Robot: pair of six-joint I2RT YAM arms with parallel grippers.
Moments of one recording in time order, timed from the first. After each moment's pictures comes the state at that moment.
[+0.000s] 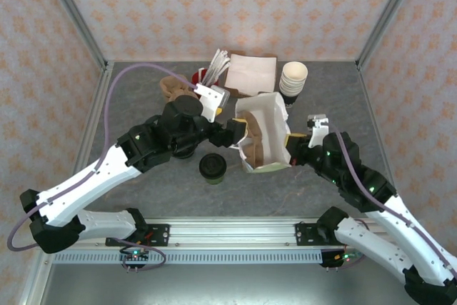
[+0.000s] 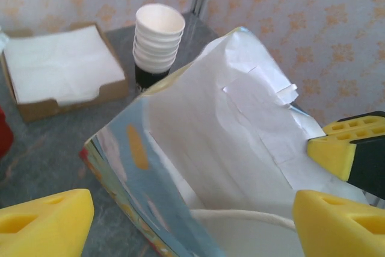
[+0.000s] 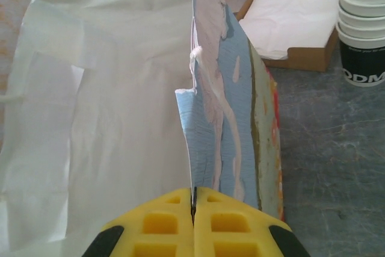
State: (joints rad) left arm -0.88 1.18 1.33 -0.59 -0.12 -0.36; right arm 0.68 0.59 0.82 -0.61 0.07 0.47
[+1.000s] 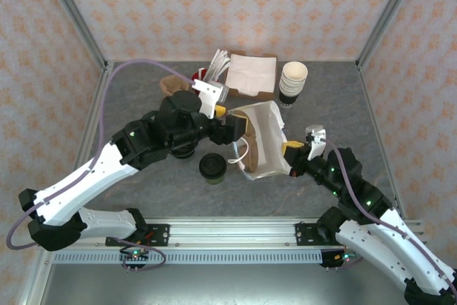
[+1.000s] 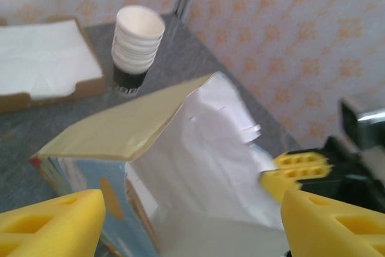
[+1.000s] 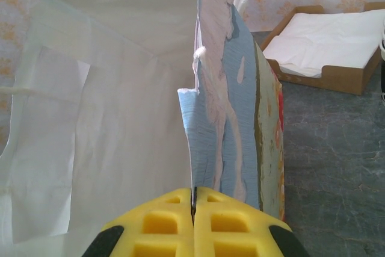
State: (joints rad) left arm -0.91 1.22 1.49 -0.68 -0.08 -0.43; right arm 0.68 0.45 0.64 -0.46 -0.01 0.38
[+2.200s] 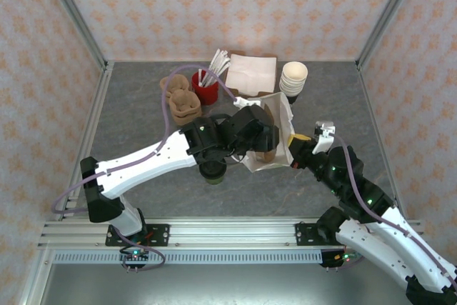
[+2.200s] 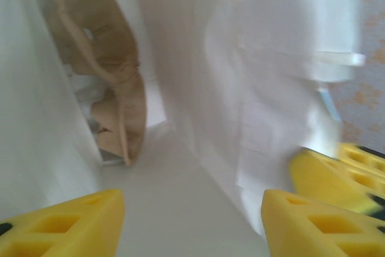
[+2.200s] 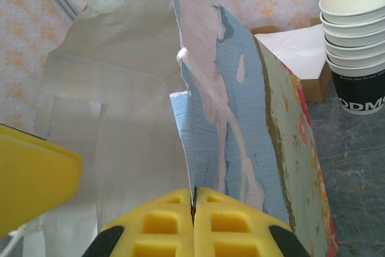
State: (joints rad) left arm -1.08 1.61 1.70 -0.88 -0.28 -0.93; right arm 0.70 0.47 0.67 -0.44 0.17 0.51
